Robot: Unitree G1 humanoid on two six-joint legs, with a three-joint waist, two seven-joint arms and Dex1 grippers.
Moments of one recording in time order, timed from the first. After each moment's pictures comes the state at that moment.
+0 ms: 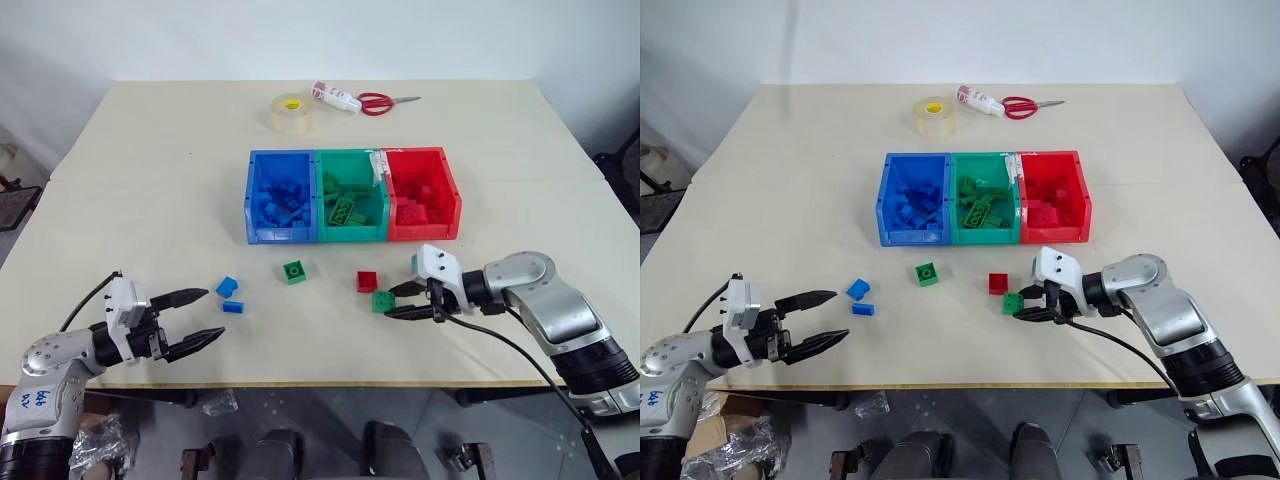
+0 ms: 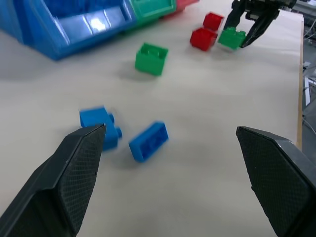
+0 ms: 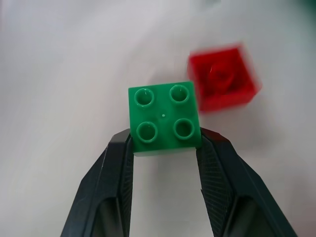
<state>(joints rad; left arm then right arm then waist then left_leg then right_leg) -0.04 0.69 0.31 0.06 -0.53 0.16 -1.19 -0.57 -0.76 0.20 -0.04 0.26 0.49 1.21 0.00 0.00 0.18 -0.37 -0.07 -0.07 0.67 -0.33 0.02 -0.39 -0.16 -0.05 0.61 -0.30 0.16</state>
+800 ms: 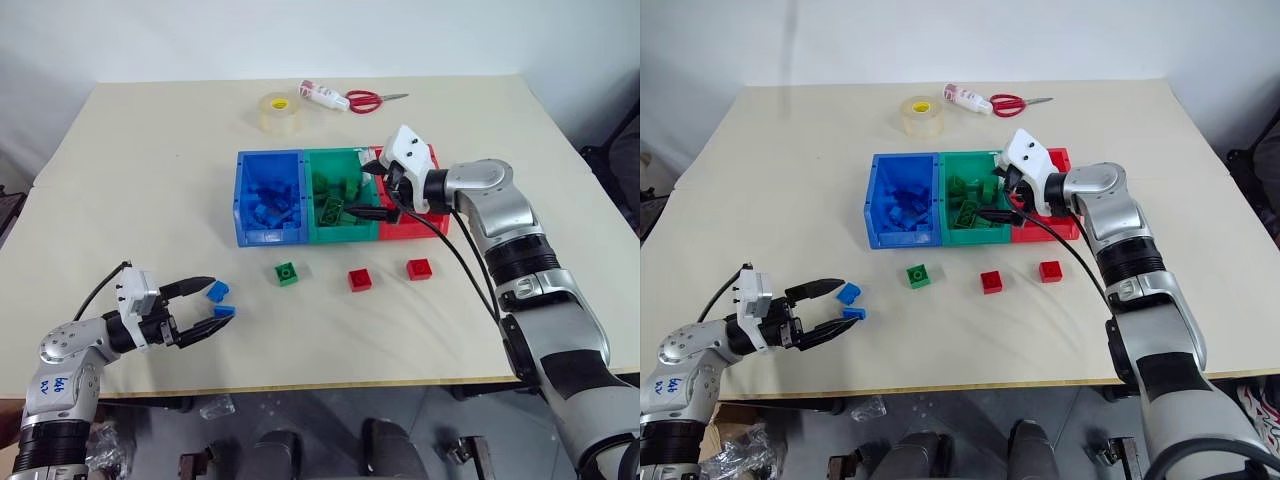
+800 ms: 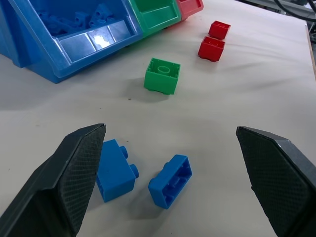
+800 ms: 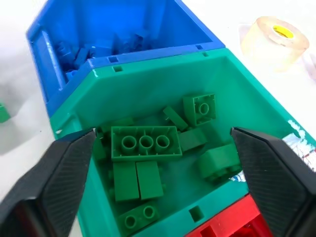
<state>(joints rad) -0.10 0.65 0.27 0.13 -0.51 0.11 -1.16 -1.11 -0.47 0.19 0.68 0.08 0.14 1.09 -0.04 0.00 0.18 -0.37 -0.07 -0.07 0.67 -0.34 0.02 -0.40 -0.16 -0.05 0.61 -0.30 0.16</state>
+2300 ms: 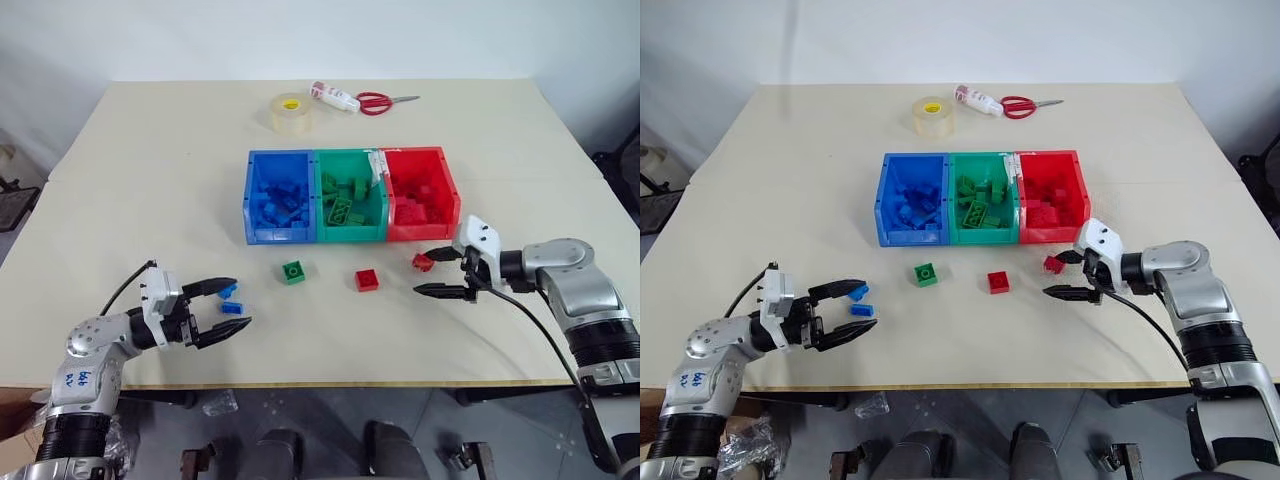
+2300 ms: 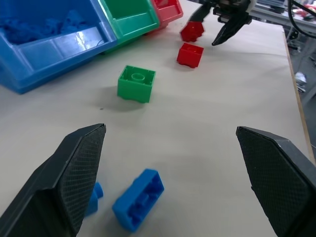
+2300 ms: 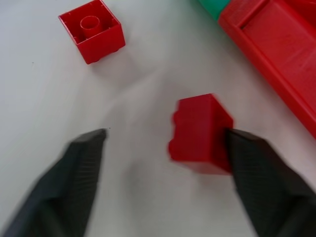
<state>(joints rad) -0.12 0.61 0.21 0.12 -0.50 0.10 -1.17 -0.63 -0.76 0.11 0.39 0.18 0.24 1.28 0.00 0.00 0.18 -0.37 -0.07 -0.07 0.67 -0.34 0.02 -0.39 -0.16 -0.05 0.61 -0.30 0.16</state>
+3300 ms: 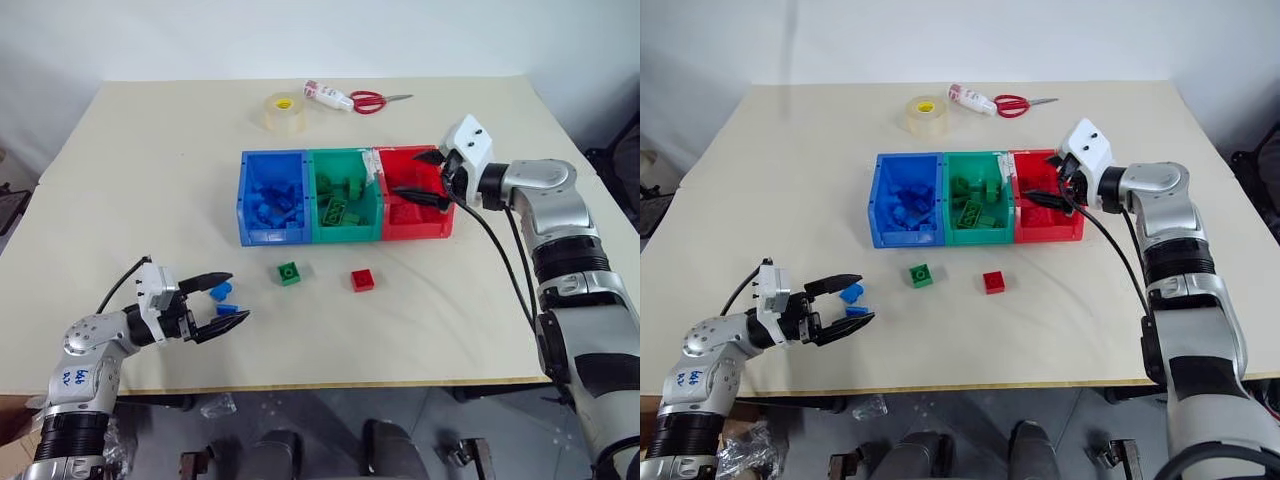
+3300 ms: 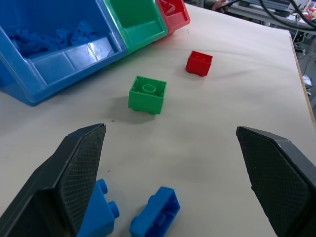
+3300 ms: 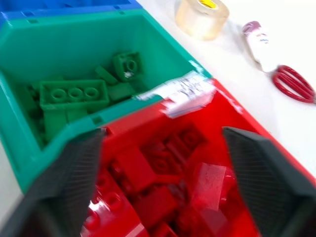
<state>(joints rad) -0.15 0.61 0.22 0.13 -0.51 0.10 -1.15 -1.12 -0.60 0.08 0.84 0.06 0.01 1.05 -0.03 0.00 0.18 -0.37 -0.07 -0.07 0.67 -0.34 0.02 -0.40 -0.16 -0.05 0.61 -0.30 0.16</state>
